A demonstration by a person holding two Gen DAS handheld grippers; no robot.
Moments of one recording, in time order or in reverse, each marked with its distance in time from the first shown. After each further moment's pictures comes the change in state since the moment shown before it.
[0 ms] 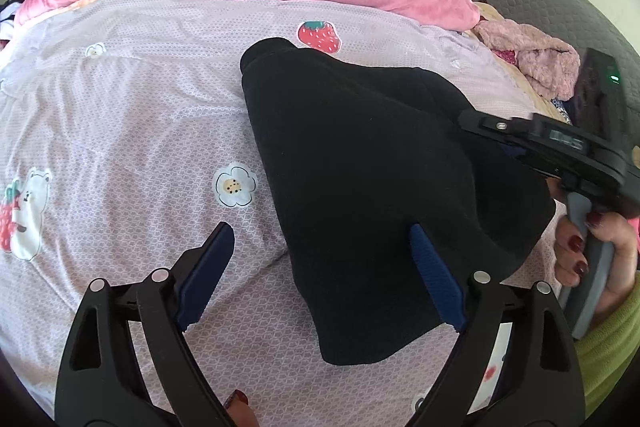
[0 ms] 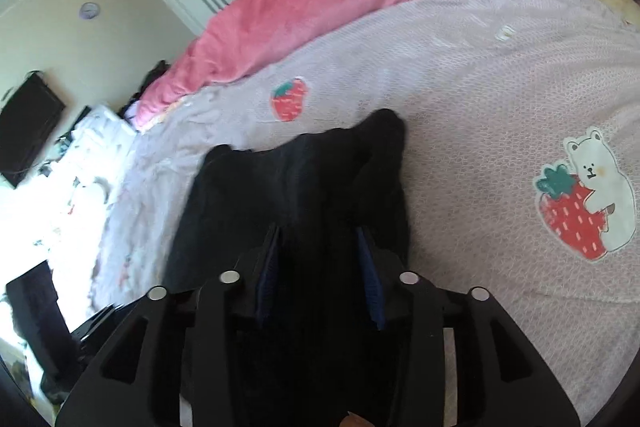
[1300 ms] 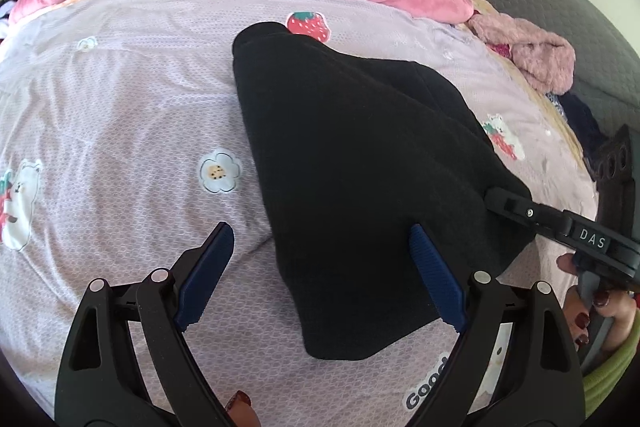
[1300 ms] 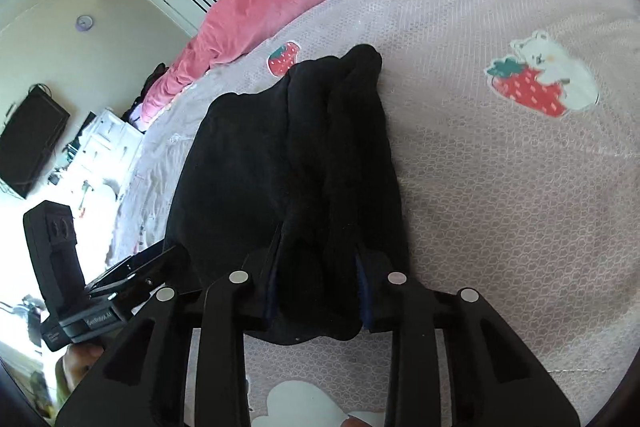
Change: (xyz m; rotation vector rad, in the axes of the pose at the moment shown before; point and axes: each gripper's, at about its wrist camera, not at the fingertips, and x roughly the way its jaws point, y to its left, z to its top) left arm 0.004 -0.009 -0.008 0.012 0.015 -0.016; right arm -0.031 -0.009 -0.066 0.058 0.011 -0.057
